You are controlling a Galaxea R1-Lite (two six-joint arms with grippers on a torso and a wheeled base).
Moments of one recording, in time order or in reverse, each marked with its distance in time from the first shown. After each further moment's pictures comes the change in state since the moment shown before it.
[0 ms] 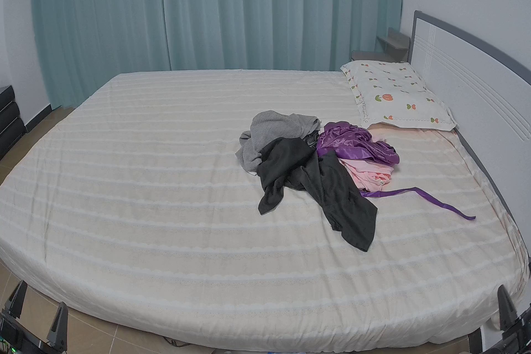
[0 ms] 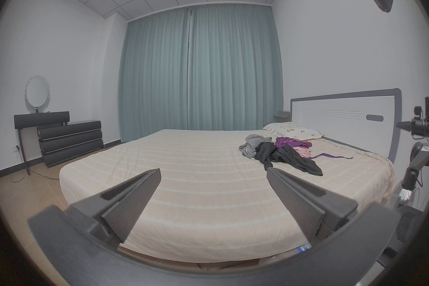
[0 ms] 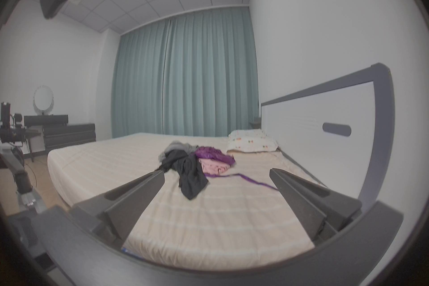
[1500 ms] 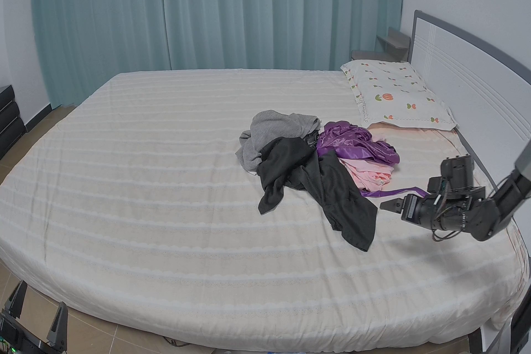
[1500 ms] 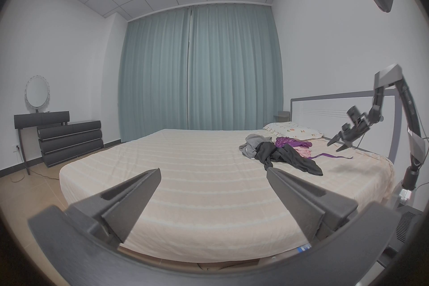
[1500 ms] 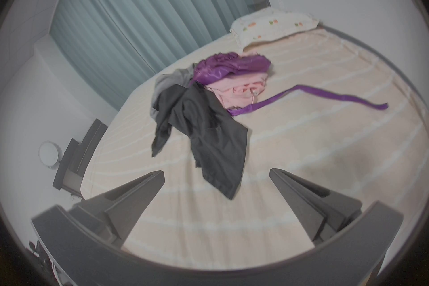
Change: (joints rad) left arm 0.000 0.000 0.000 0.000 0.000 0.000; right arm 0.159 1.950 -0.628 -0.623 0.095 0.465
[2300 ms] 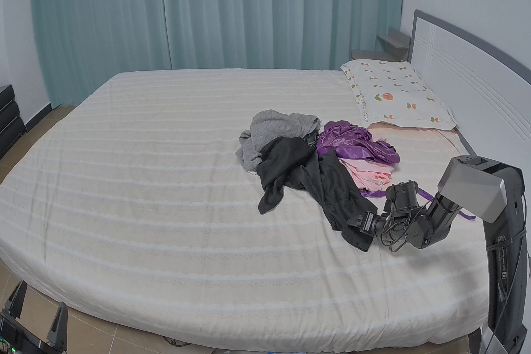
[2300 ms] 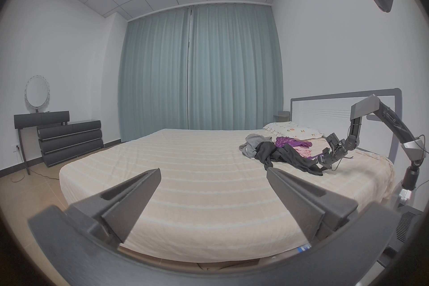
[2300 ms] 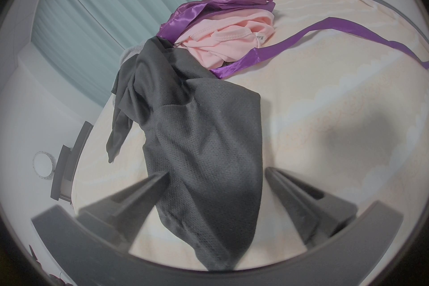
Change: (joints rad) left arm 0.000 0.000 0.000 0.000 0.000 0.000; right arm 0.050 0.552 -0.394 -0.064 -0.014 0.107
